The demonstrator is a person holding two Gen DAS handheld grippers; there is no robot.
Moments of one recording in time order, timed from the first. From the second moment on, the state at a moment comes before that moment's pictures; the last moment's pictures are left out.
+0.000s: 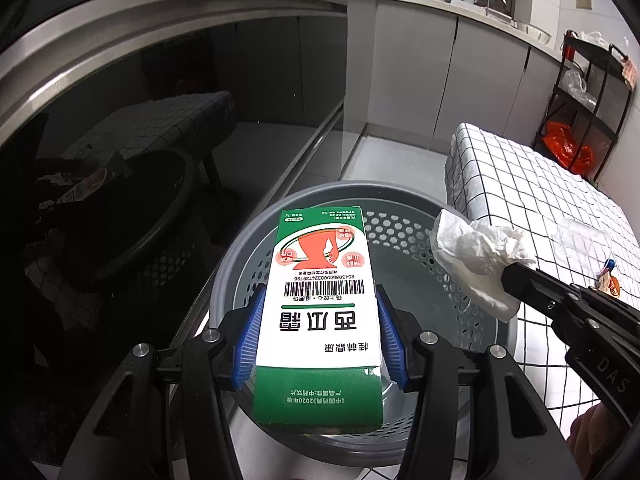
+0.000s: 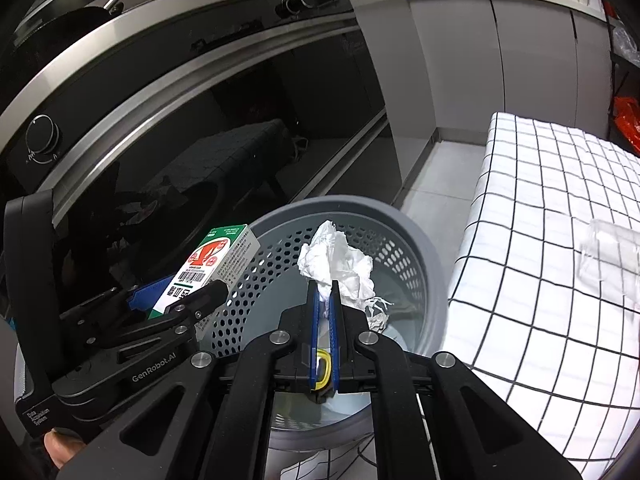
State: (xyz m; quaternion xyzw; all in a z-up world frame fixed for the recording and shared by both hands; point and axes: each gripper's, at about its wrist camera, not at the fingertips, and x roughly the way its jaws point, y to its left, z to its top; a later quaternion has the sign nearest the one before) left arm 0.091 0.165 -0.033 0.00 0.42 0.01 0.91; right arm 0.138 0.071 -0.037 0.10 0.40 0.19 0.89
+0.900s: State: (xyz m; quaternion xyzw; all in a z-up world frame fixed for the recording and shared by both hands) left arm 0.095 0.172 -0.035 -0.02 0.43 0.01 0.90; right arm 0.145 0.067 -0.047 0.11 0.40 0.19 0.89
